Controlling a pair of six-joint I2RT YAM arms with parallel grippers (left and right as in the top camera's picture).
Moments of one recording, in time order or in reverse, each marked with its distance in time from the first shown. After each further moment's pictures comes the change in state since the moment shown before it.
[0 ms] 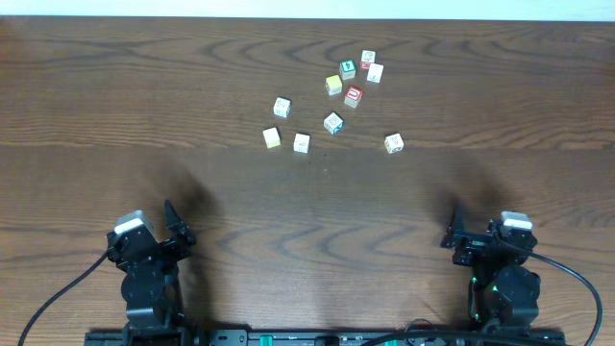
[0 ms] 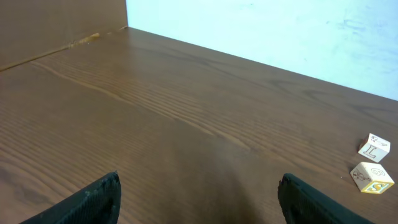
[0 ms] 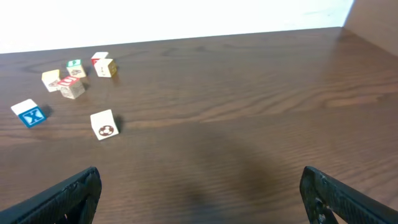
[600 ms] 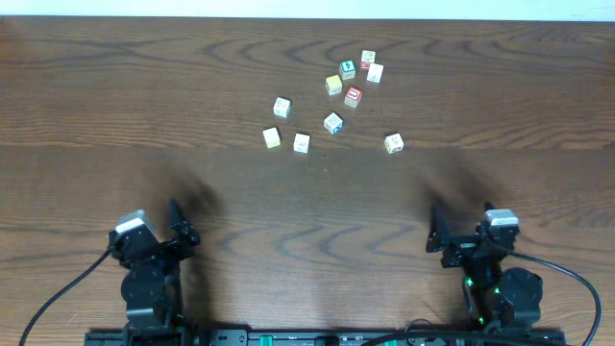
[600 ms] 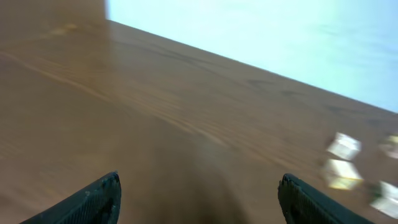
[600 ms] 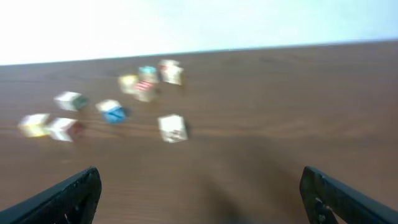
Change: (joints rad) left arm 0.000 0.000 -0.002 0.010 0.080 -0.059; right arm 0.000 0.000 0.001 0.058 -0.275 0.029
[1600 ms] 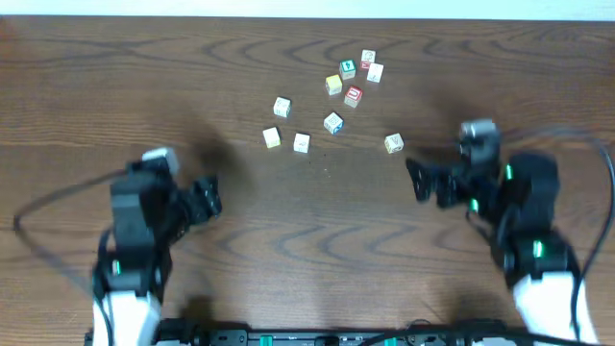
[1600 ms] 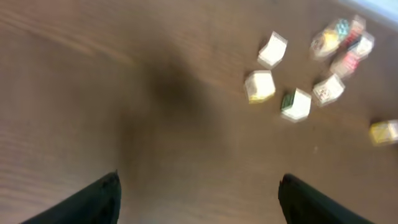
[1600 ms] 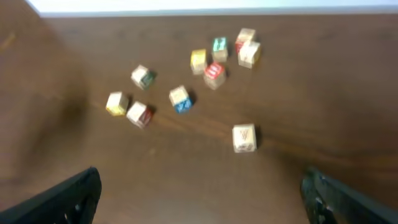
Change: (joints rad) left arm -0.019 0.880 0.564 -0.244 0.378 -0.032; right arm 0.027 0.974 0.674 -0.098 -0.275 -0.054
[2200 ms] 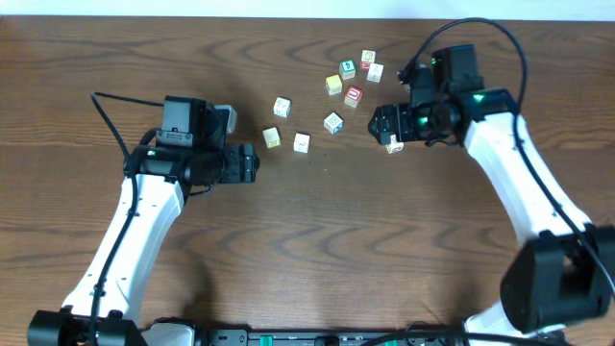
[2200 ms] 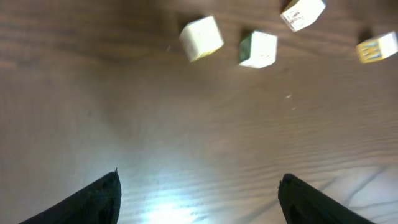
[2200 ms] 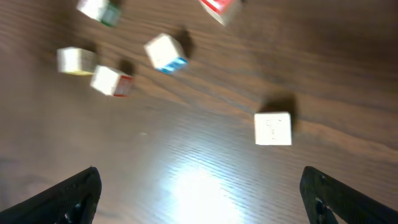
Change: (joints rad) left arm -0.156 0.529 0.378 -0.160 0.112 0.156; right arm 0.132 0.767 0.619 -0.389 0.095 0.019
